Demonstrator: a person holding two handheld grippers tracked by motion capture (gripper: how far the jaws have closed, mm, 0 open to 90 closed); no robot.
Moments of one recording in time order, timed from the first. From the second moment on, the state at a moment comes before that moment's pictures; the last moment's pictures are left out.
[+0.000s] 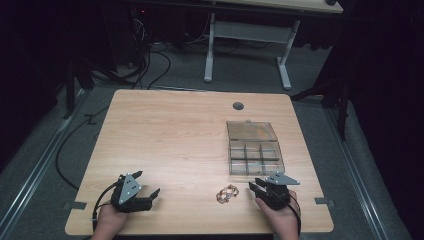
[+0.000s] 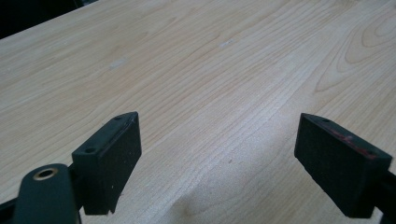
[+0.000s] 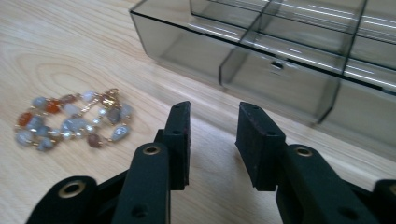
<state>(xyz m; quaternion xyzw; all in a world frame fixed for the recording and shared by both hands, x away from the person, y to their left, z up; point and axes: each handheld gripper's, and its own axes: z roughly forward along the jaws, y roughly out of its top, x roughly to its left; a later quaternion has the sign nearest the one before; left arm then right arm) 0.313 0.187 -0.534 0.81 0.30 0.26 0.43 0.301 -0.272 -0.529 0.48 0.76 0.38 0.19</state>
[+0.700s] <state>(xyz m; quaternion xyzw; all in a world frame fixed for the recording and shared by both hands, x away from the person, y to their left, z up) 0.313 0.187 -0.534 0.81 0.30 0.26 0.43 0.301 -0.170 -0.526 0.37 0.83 0.39 0.13</state>
